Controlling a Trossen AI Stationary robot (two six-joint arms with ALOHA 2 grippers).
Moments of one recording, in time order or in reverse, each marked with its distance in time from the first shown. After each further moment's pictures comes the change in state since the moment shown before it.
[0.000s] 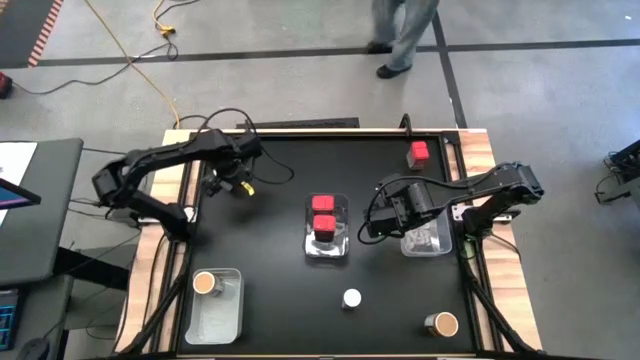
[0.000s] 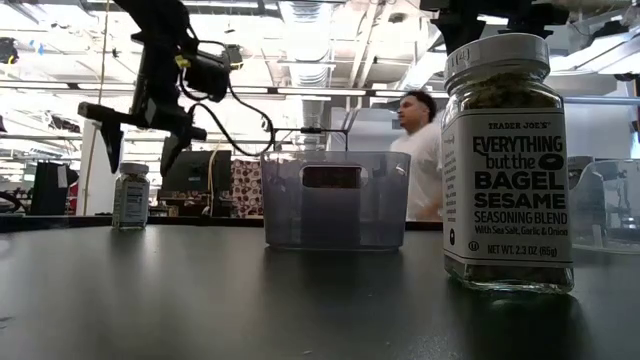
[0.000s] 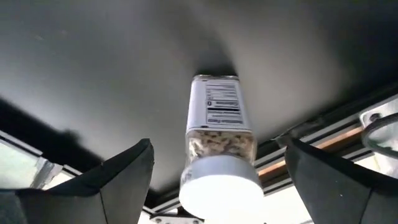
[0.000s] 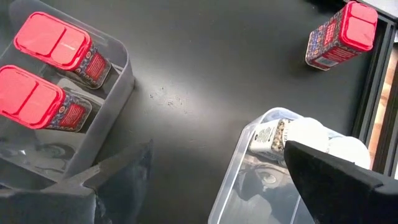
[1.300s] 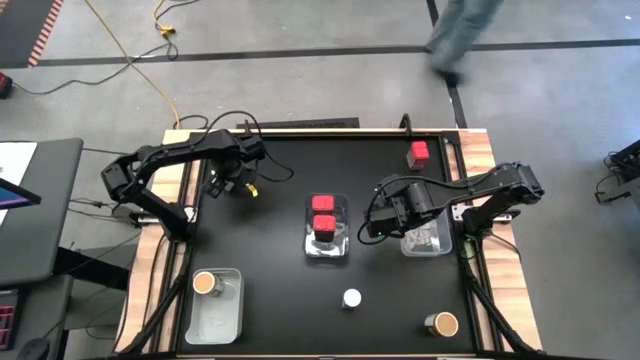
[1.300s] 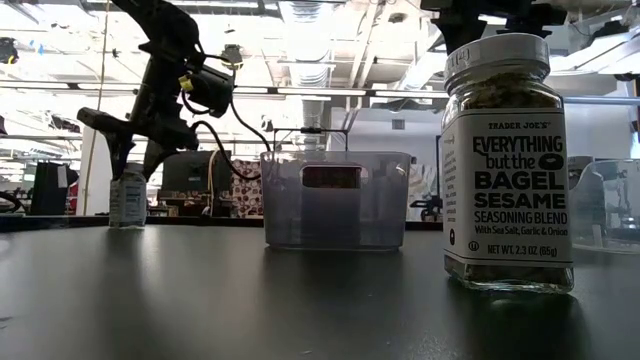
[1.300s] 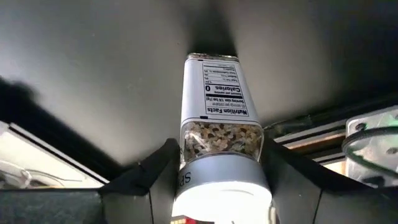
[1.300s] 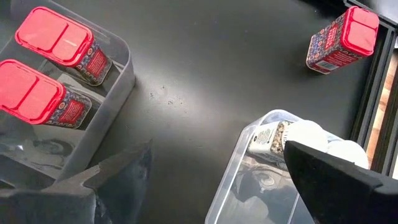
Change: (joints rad) left arm 0.010 0.073 0.000 -0.033 -0.074 -0.239; right arm -0.002 0.000 0.000 0.003 0.000 -0.029
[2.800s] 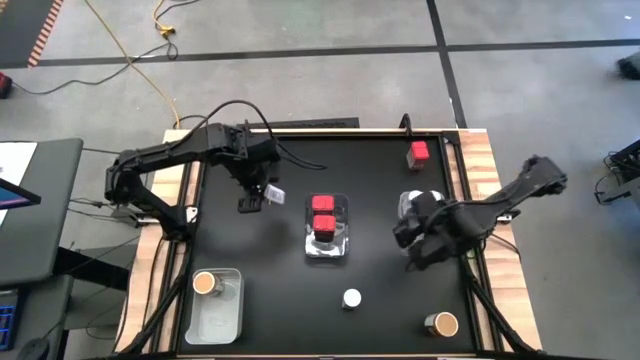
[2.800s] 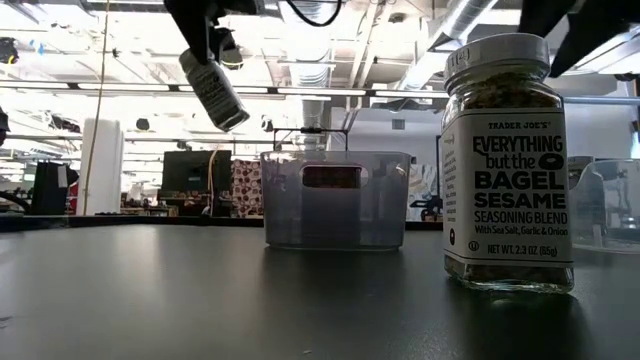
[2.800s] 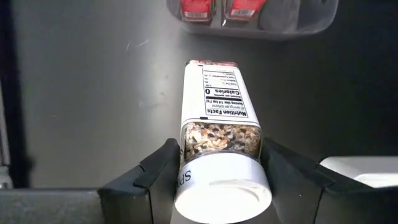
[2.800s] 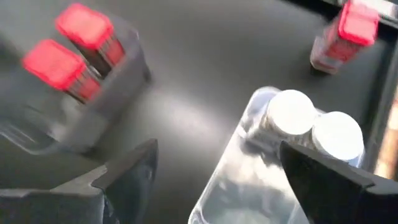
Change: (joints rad) left arm -0.397 0.000 0.599 -0.165 0.425 -0.849; right arm 0.305 -0.284 -0.284 0.035 0.167 0.258
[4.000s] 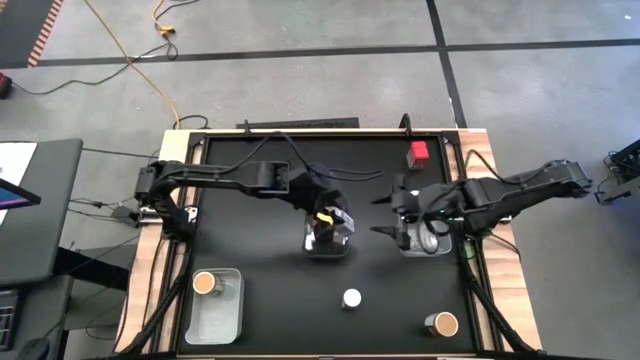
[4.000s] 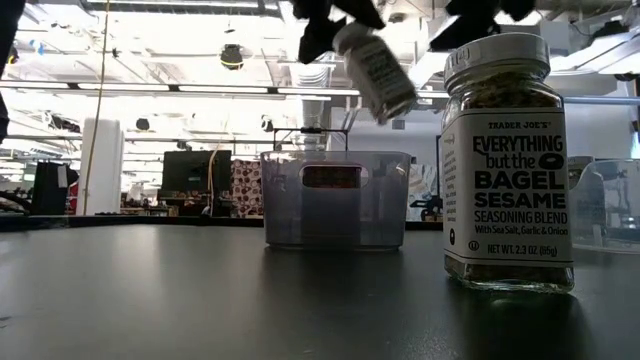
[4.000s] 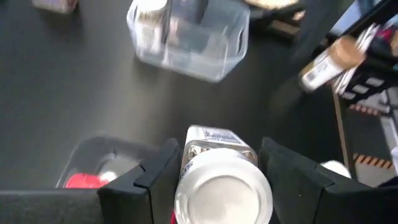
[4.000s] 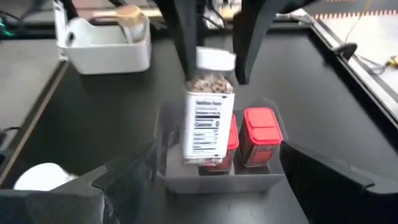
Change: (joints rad) left arm -0.202 0.246 -0.001 0.851 0.046 -0.456; right arm -0.330 -0.285 -0.369 1.127 -0.432 -1.466
